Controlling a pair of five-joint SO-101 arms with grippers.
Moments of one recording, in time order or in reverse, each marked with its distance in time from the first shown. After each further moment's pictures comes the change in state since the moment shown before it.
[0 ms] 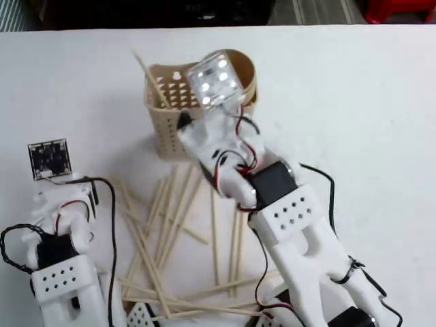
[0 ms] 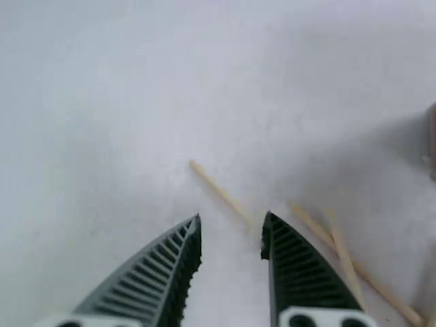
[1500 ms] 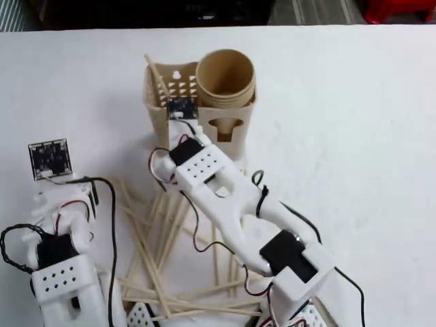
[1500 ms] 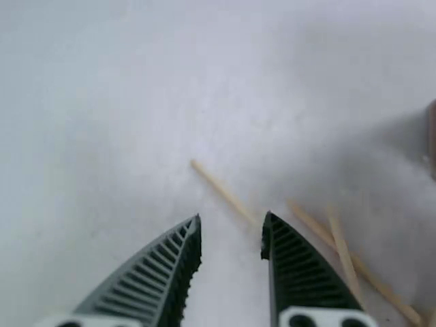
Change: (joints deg) left arm 0.0 0.0 0.0 0.0 -0.2; right arm -7.9 44.7 -12.0 12.3 -38.0
